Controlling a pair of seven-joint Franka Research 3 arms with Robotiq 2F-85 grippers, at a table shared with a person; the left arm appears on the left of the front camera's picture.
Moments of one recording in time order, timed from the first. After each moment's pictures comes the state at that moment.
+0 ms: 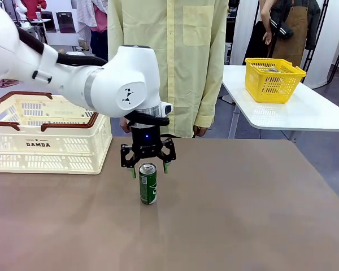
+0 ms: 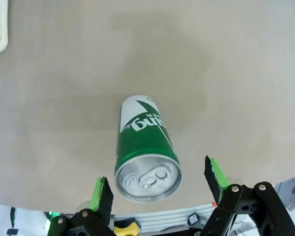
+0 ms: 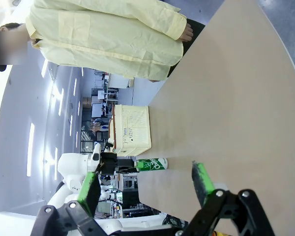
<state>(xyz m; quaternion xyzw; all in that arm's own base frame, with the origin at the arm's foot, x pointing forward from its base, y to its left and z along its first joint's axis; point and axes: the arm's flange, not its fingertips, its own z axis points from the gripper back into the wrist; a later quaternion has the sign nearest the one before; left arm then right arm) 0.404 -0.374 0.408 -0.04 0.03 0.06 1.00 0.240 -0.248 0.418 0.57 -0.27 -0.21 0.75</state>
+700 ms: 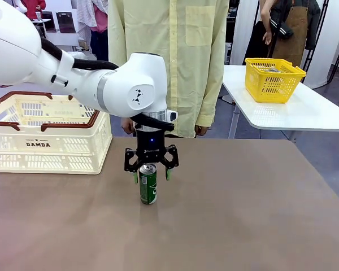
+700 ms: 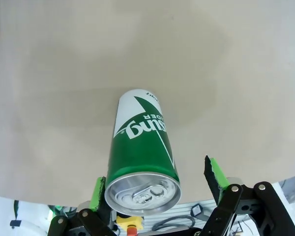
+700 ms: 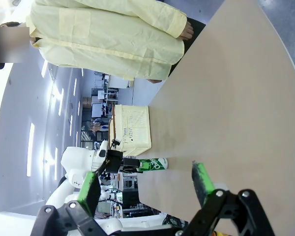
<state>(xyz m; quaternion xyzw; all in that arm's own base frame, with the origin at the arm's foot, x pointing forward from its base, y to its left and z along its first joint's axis) 0.414 -0.383 0.392 -0.02 0.07 0.06 1.00 0.240 -0.248 0.418 0.57 -0.27 -0.21 0.75</state>
